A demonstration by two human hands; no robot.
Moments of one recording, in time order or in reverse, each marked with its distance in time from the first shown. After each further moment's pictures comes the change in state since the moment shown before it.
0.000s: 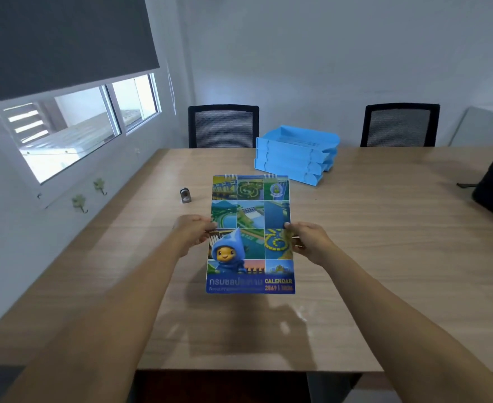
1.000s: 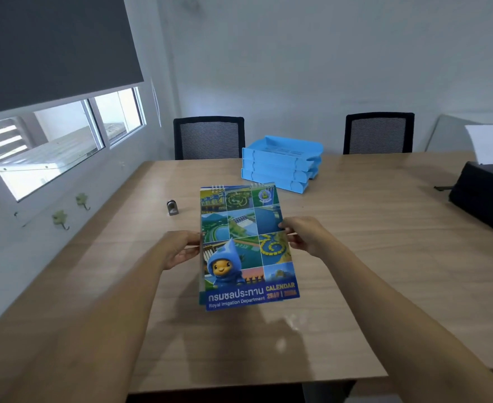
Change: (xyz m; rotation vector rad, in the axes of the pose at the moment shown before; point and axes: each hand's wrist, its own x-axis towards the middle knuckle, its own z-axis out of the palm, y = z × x) left_hand 0.005 -0.003 -0.005 -0.170 -0.174 -0.127; right_hand -0.003 -0.034 -0.013 -0.141 0.001 -0.041
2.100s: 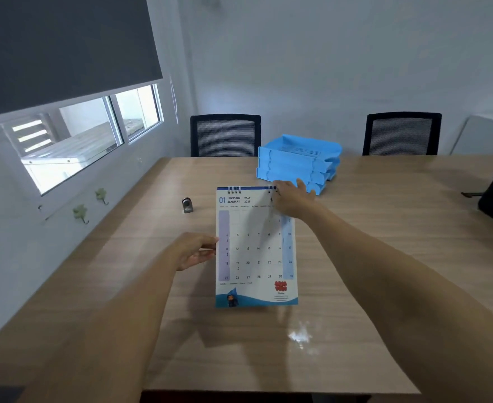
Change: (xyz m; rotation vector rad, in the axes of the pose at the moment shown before) left_hand 0.002 -0.002 -0.006 -0.020 -0.066 -0.012; right_hand 0.024 -0.068 0.051 -1.132 0.060 -0.357
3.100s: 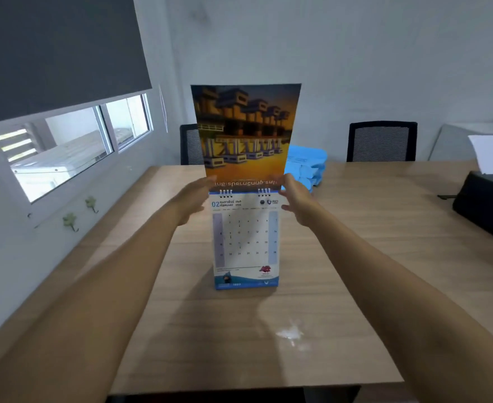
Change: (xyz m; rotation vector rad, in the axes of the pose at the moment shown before) left_hand -0.043 0.095 0.035 0.413 -0.027 0.404; right_hand -0.039 0.001 -0.024 1.013 0.091 0.073
